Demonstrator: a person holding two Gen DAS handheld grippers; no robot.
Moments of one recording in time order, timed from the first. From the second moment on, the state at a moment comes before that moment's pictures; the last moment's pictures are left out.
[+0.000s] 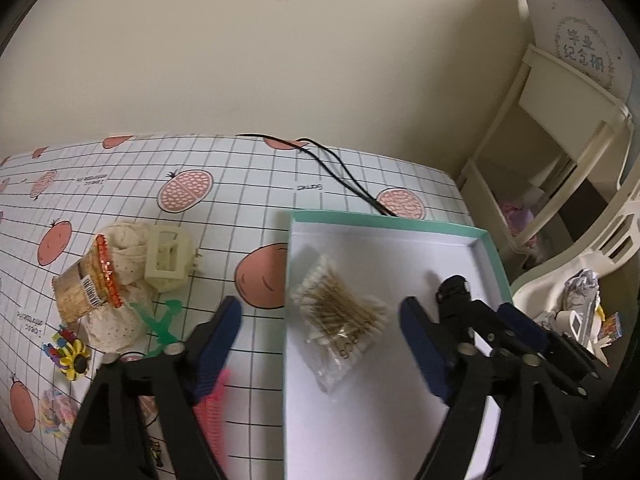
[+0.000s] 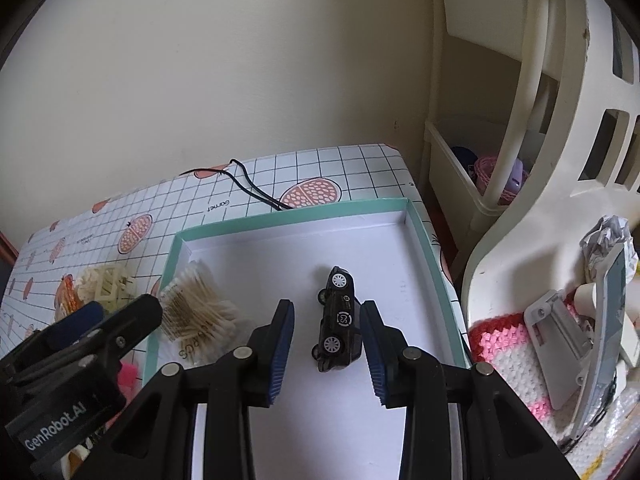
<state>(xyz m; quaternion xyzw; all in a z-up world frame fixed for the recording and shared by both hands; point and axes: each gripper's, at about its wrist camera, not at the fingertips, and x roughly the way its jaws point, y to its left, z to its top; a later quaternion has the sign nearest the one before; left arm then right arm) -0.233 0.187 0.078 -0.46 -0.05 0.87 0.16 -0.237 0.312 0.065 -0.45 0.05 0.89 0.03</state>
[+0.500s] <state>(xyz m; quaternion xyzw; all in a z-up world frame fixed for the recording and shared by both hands) -0.235 0.174 0.077 -0.44 -0.03 0.89 0.13 -0.236 0.315 0.061 -0.46 0.04 0.89 0.03</state>
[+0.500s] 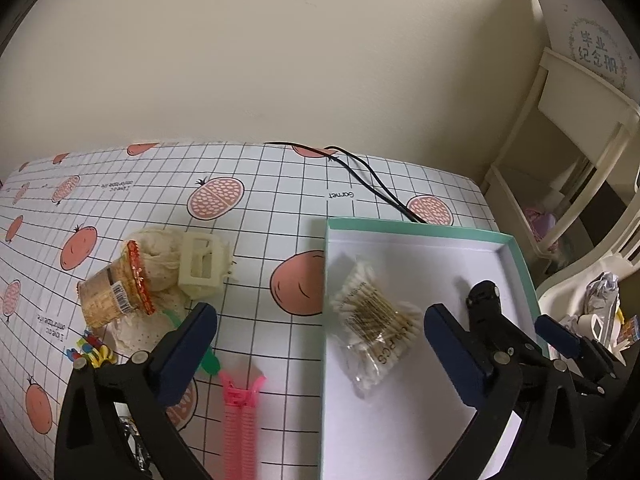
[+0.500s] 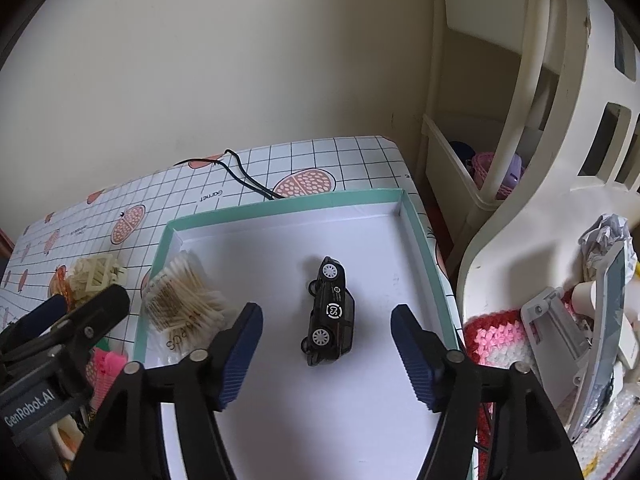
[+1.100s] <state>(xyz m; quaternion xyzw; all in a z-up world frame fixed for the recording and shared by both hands) -0.233 0.163 0.076 -0.44 -0.02 0.89 0.12 -0.234 0.313 0.060 -0.45 0.04 0.89 0.02</state>
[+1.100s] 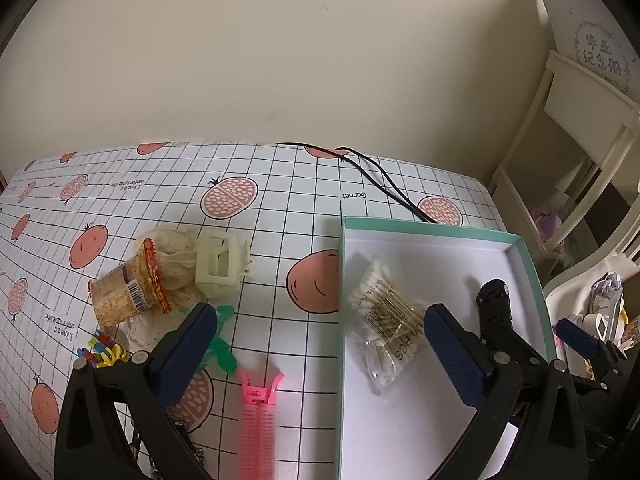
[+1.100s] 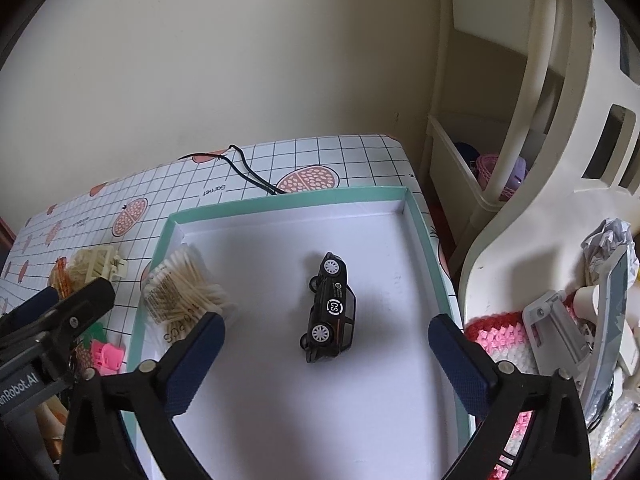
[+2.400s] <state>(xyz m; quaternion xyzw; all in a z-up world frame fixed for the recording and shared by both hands) -0.197 -0.046 0.166 -0.43 -0.12 0.89 0.04 -0.191 0.172 0.158 -0.40 0.03 0.91 -0.12</state>
